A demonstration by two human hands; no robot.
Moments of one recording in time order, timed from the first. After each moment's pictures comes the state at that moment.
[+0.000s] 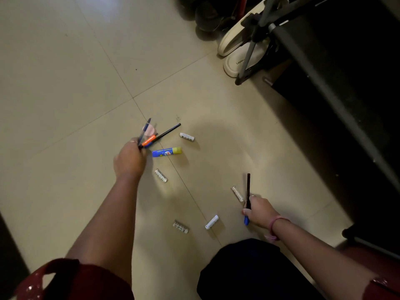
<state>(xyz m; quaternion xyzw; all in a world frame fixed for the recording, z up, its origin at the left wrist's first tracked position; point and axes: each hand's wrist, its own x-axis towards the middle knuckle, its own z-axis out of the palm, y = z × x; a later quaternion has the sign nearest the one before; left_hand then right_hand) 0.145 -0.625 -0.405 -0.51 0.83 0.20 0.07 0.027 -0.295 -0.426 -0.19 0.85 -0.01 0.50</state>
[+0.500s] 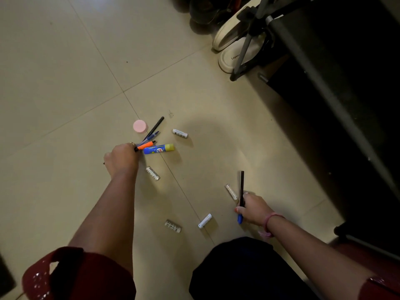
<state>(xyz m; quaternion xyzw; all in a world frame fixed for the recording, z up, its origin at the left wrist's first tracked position) 0.145 -0.625 -0.430 -0.51 0.84 0.10 0.17 0.024 -0.294 -0.429 -0.20 0.85 0.00 0.49</state>
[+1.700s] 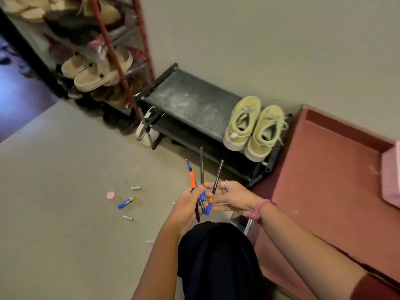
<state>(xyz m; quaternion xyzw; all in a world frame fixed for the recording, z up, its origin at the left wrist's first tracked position) 0.143 -0.314 -0.047 -0.24 0.50 0.80 0.22 0.088 -0.163 -0.026 0.09 0.61 -0.63 0.48</state>
